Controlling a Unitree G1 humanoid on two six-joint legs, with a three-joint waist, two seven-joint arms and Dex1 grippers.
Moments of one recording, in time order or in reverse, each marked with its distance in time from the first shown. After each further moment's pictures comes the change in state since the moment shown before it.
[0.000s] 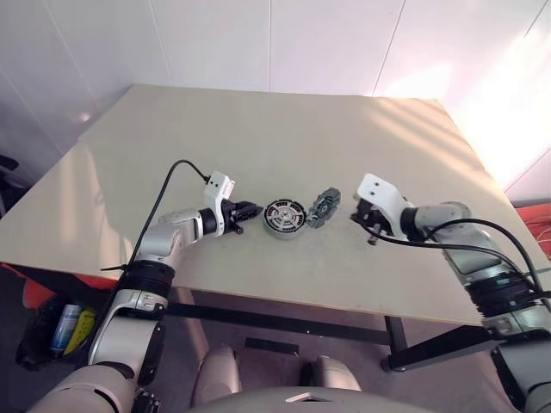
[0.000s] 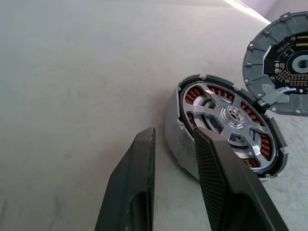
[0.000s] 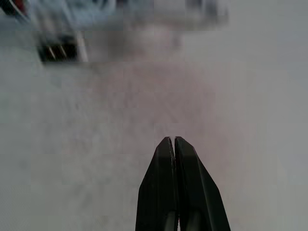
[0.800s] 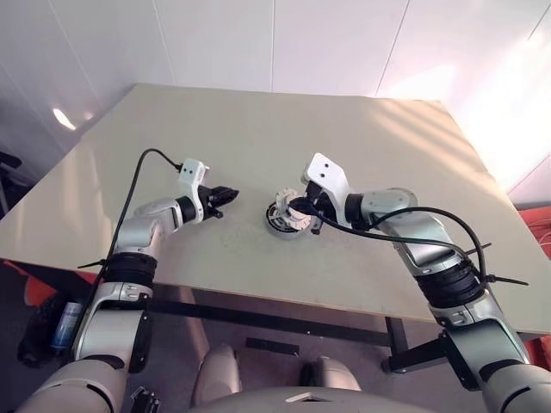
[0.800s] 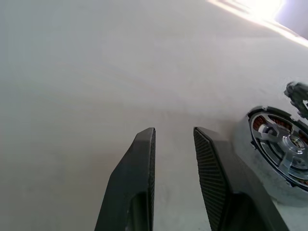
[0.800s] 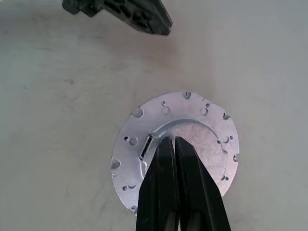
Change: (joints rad) left arm -0.052 0.086 0.115 0.047 -0.006 -0.019 0.059; right arm -0.089 0.205 0.079 -0.123 0.072 0.167 -0.035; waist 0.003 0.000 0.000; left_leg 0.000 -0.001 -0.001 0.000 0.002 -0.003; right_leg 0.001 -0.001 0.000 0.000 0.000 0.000
